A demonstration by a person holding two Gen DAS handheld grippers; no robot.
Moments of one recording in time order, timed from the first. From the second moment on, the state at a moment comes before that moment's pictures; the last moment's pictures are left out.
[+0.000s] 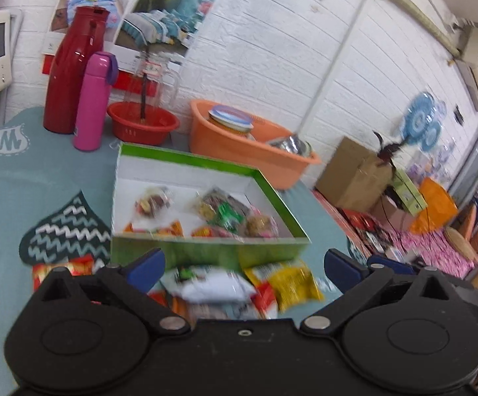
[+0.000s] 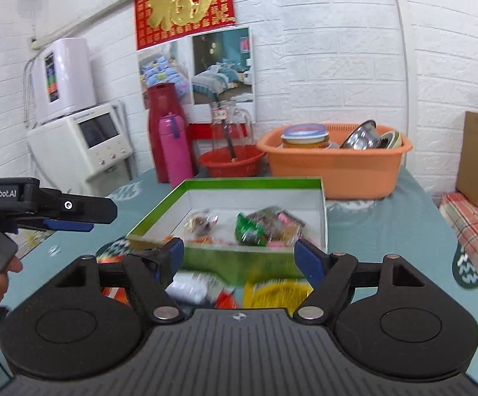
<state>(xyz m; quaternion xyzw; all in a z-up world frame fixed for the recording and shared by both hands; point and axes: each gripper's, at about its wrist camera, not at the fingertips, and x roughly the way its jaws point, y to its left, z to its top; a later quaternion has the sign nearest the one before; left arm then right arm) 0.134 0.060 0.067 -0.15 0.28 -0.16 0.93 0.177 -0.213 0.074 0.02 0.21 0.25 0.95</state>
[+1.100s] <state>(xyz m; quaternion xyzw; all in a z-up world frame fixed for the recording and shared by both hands) 0.135 -0.005 -0.036 -0.23 0.34 -0.11 0.90 0.101 -0.232 -0.020 -0.04 0.31 0.30 0.90</state>
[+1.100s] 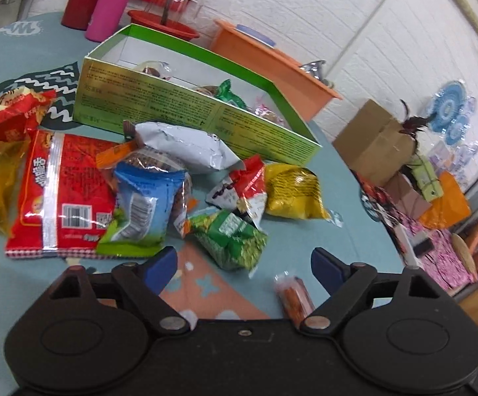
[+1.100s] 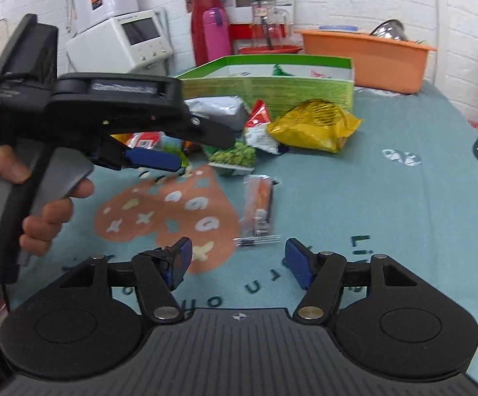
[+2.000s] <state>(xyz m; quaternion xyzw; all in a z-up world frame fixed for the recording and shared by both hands) 0.117 0.003 -0.032 -0.21 0.35 -0.14 0.90 0.120 -0.218 -0.020 0.00 0.32 0.26 0.91</state>
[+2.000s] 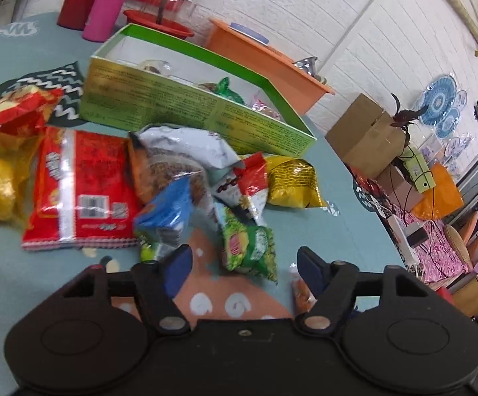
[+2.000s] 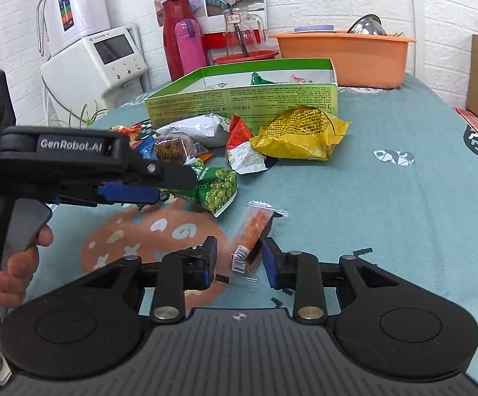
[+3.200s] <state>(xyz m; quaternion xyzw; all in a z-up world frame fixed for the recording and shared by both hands) 0.168 0.055 0.063 -0.19 0.23 -0.16 0.94 0.178 -0.187 0.068 -0.02 0.19 0.28 0.94</state>
